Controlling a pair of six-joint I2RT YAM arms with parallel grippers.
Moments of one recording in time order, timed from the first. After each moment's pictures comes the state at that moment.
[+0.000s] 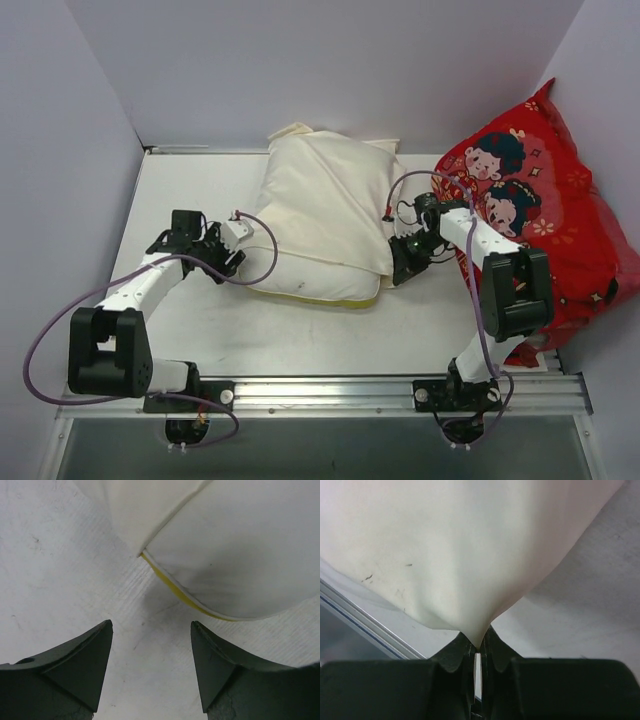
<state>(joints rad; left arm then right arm) -0.08 1.35 0.81 -0.41 0.37 0.70 0.19 1.66 1.11 -0.91 -0.46 -0.28</state>
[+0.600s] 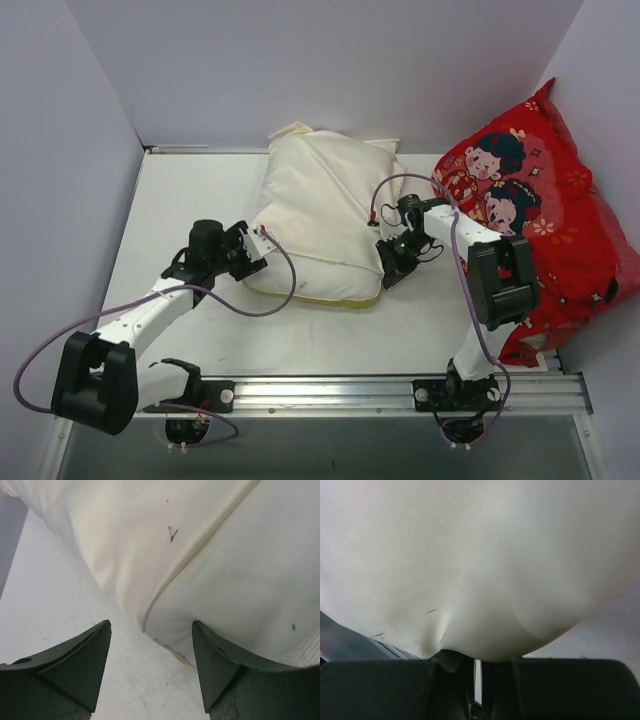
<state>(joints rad) -0.28 1.23 0.65 -0.05 0.30 0.75 0.27 1.80 1.18 -0.92 -0.45 -0.29</state>
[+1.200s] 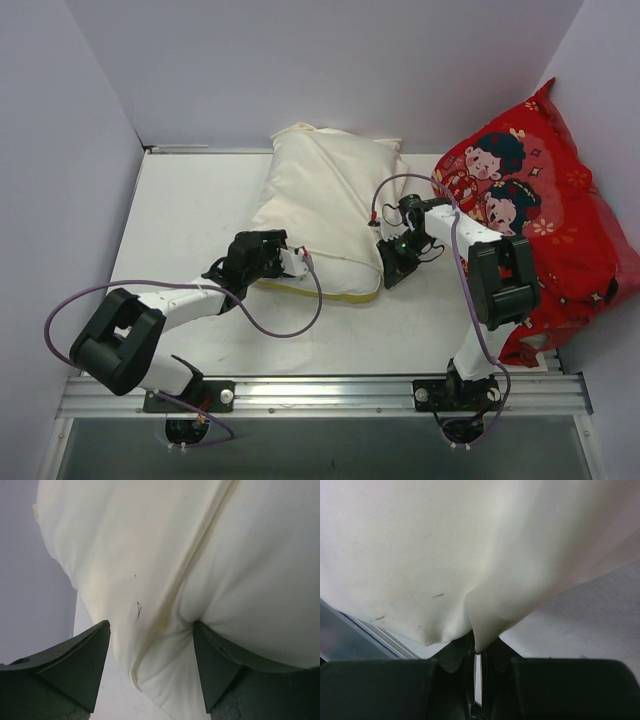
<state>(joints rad) -0.57 1.40 0.58 0.35 0.07 0.98 0.26 1.80 1.18 -0.93 -0.45 -0.30</state>
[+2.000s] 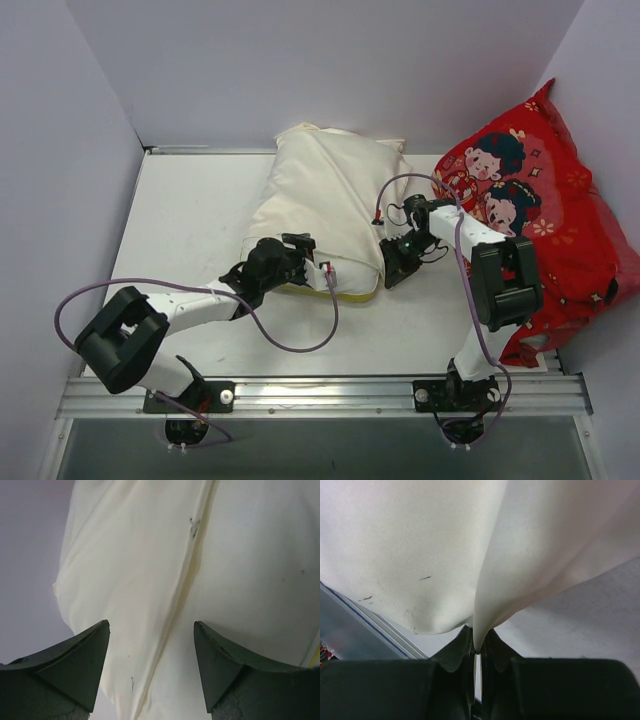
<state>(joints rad) -0.75 1.42 0.62 0.44 0.09 1.01 0.24 1.79 1.17 -0.93 -0.50 -0.30</state>
